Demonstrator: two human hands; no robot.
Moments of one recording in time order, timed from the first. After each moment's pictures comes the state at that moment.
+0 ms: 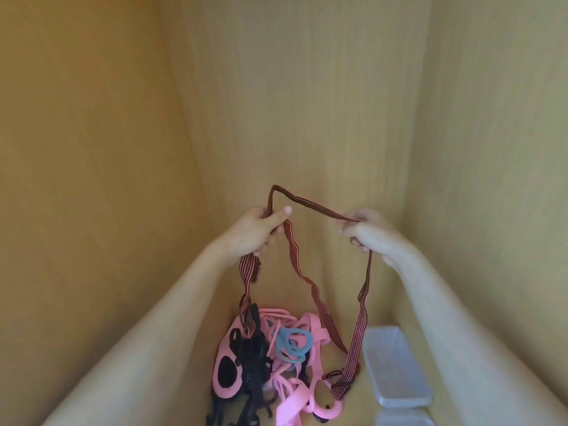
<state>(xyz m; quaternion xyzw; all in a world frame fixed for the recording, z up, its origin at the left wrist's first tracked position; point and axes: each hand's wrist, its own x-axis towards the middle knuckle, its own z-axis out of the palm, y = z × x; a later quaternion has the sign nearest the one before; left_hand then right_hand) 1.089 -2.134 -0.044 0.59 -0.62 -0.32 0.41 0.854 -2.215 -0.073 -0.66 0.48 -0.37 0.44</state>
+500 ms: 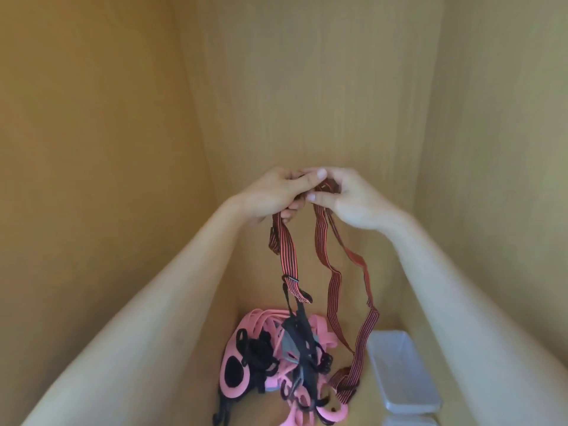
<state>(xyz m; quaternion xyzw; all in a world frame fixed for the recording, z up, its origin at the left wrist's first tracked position) 1.065 -2.134 0.023 0.51 -0.69 -0.34 0.39 0.892 -2.182 0.001 -0.84 0.25 -0.38 0.28</state>
